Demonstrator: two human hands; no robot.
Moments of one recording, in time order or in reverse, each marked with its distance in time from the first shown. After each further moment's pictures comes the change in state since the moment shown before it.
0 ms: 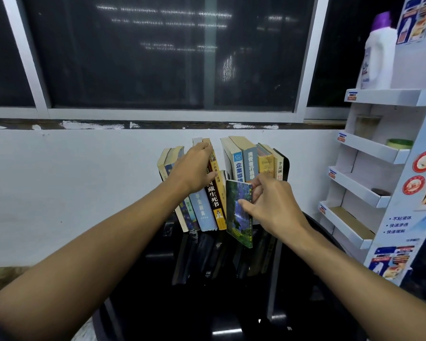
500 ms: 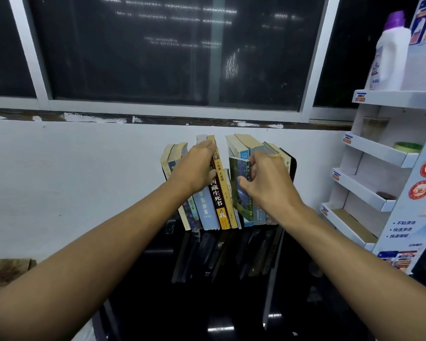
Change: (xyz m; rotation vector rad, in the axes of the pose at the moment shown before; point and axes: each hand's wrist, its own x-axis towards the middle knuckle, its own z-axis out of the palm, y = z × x) left_hand -0.004 -0.008 0.004 -0.091 0.050 0.018; right_hand 0.041 -0.016 0.011 -0.148 0.078 -0.138
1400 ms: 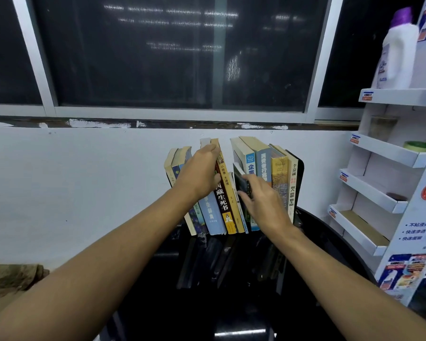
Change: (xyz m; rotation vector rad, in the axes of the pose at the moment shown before) left_hand 0.002 -0.006 0.006 -0.012 0.032 0.012; right_hand -0.014 0.051 0.080 0.006 0.077 -0.194
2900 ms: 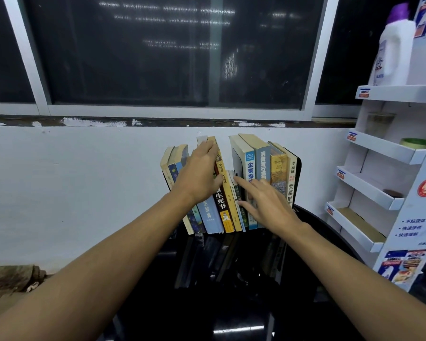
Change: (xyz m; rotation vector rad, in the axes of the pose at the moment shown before) left_hand -0.009 0.008 0.004 -0.077 0.030 -0.004; right_hand 0.000 0.020 -0.012 -0.152 -0.258 -0.077
